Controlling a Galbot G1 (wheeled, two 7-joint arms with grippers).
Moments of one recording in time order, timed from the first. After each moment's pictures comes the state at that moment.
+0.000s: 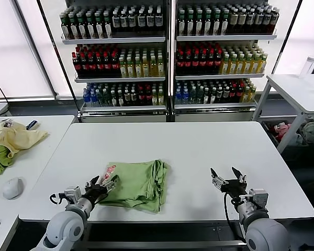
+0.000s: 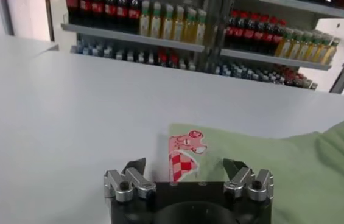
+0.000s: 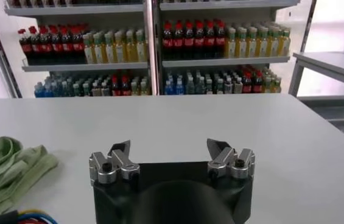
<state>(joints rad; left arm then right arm) 1.22 -1.05 -0.36 -1.86 -0.79 0.46 -0.22 -1.35 1.10 0.49 2.13 0.54 -0.49 0.21</state>
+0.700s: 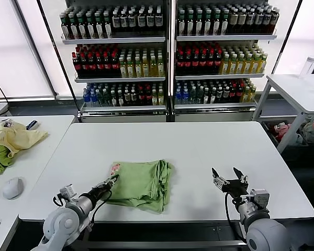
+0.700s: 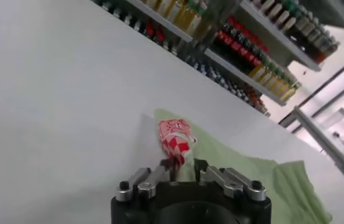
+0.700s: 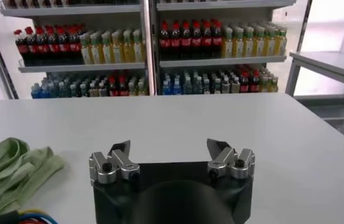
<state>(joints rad) 1.21 -1.10 -0.45 -1.81 -1.18 0.51 -0.16 -1.36 1.11 0.49 2.13 0.54 -0.49 0.21</state>
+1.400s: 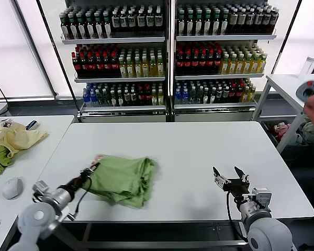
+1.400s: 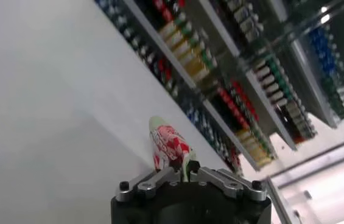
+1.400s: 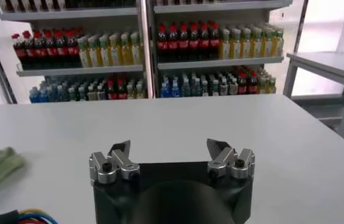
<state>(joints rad) 1.20 -1.08 -0.68 -1.82 -1.49 0.53 -0.18 -1.35 1.11 0.51 2.13 0.56 -0.49 0.21</state>
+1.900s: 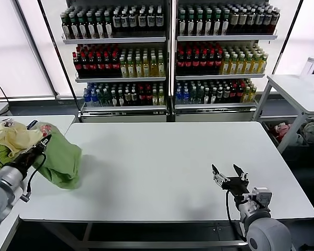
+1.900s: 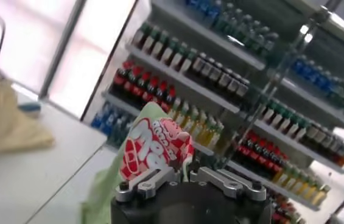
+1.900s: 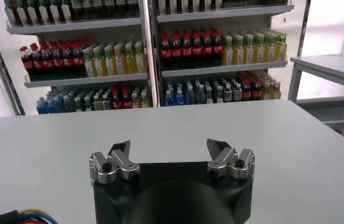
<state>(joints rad) 1.19 -0.91 -0.84 -1.94 -1.26 0.50 -0.18 -1.36 1.14 0.51 2.16 0.55 -0.47 0.21</state>
